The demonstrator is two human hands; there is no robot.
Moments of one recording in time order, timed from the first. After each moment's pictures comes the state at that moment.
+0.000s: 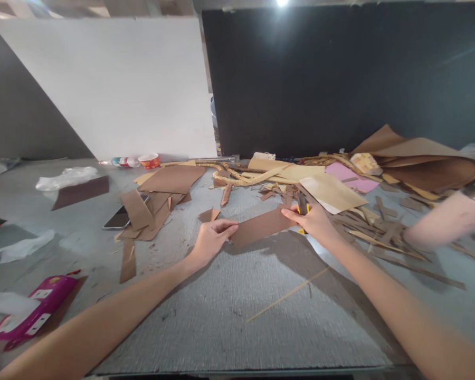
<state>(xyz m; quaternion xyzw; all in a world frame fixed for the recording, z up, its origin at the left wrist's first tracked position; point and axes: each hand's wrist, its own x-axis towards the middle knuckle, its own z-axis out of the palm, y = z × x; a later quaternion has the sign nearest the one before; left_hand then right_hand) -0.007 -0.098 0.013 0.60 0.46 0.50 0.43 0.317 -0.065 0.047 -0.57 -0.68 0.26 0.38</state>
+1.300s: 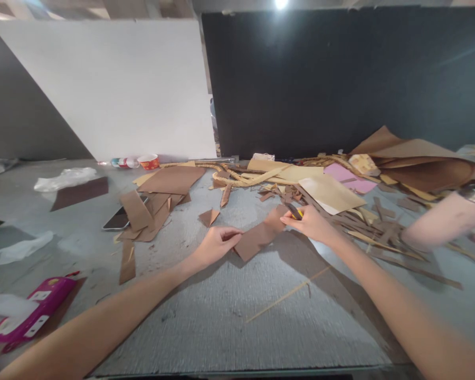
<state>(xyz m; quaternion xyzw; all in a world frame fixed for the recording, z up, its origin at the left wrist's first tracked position) -0.005 -0.105 0.019 0.69 0.44 0.37 0.44 0.319 -0.064 0.056 -0.57 -0.72 0.27 0.28</state>
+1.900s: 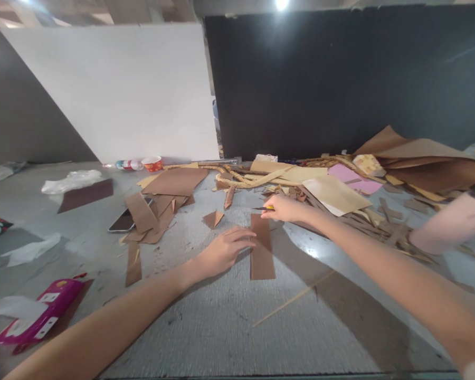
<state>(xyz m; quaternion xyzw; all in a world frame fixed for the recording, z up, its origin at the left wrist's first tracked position) -0.019 -0.101 0.012 0.93 0.24 0.27 0.10 0.260 0.008 0.078 -0.43 -0.87 0.21 0.10</state>
